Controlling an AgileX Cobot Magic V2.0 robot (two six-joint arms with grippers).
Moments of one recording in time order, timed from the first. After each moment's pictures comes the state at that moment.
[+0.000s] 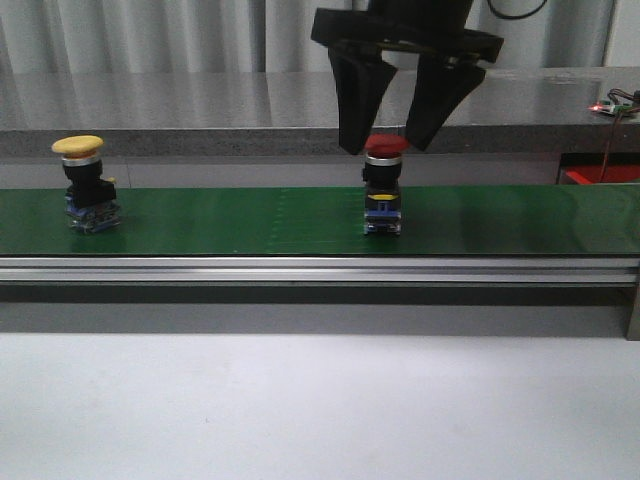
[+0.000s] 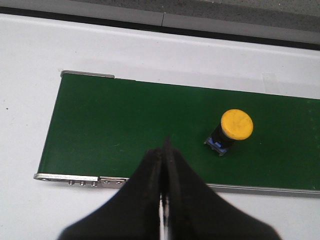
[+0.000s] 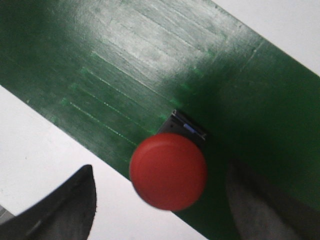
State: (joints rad) left arm 0.16 1.12 -1.15 -0.30 0.88 0.17; right arm 0.44 1.97 -1.83 0.16 1.21 -0.10
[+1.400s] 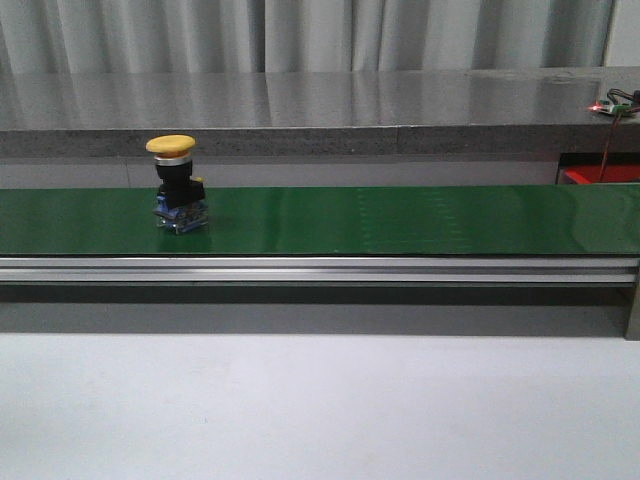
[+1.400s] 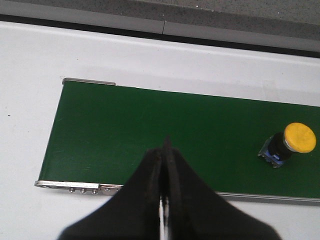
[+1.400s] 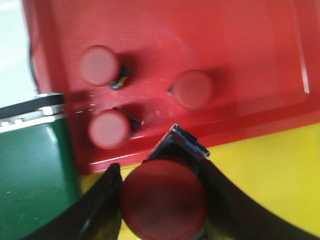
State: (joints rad) left arm 0.16 1.12 -1.15 -0.30 0.86 0.17; right arm -0.42 1.91 -1.92 0.06 1.25 -0.10
